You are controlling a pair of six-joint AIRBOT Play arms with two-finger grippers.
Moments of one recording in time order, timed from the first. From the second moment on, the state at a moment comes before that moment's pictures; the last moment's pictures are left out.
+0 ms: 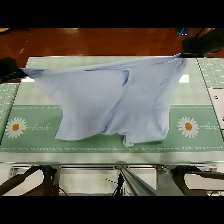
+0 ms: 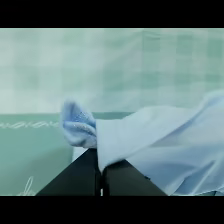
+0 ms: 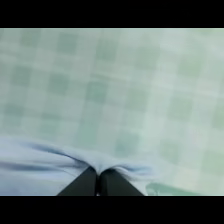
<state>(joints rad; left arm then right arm) 0.29 -1.18 1.41 1.13 -1.41 -1.39 -0.01 -1.50 1.86 -1.37 1.46 1.47</state>
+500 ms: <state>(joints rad) 0.27 -1.55 1.40 1.01 -1.29 -1.33 -0.01 -1.72 1.86 -1.38 1.38 1.43</state>
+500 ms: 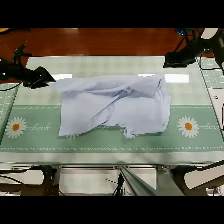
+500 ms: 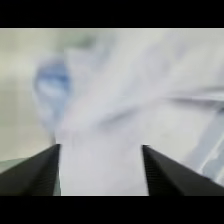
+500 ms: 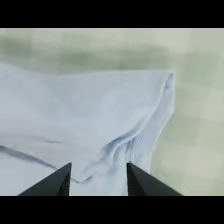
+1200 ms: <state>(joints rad) 0.49 -1.37 0.88 1.08 -1.47 -1.26 -0.40 -1.42 1.31 -1.29 1.57 1.29</state>
